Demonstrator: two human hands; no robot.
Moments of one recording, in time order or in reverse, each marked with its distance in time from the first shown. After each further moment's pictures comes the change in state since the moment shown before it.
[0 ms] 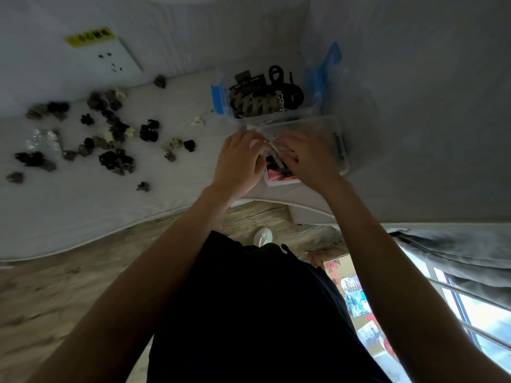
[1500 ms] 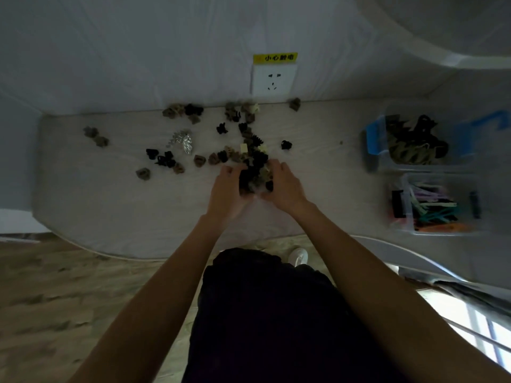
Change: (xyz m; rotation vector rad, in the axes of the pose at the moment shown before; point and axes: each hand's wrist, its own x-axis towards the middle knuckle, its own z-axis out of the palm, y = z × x) left_hand -0.133 -0.258 -0.066 -0.350 -0.102 -0.639; right_hand 0.124 -0.261 0.159 0.173 -0.328 0.203
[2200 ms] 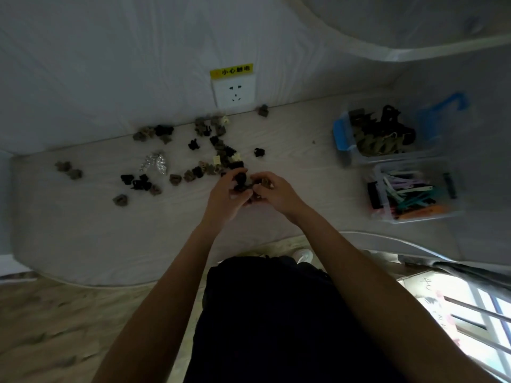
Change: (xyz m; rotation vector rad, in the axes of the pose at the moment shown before) left_hand 0.007 0.043 0.002 -0.462 -0.138 -0.047; right_hand -0.021 0.019 -0.028 0.739 -0.020 0.145
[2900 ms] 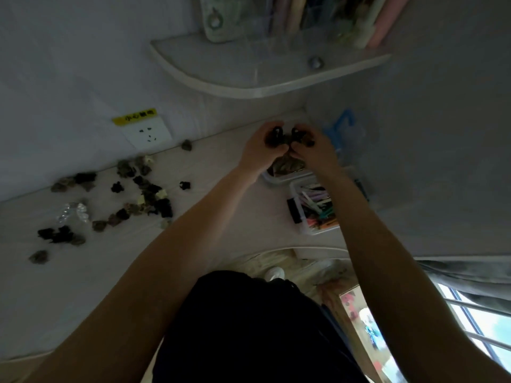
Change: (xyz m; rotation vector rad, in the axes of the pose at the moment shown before) left_hand 0.076 0.197 0.160 -0.093 -0.205 0.227; right_hand -0.026 -0.022 -0.232 -0.007 0.496 -0.128
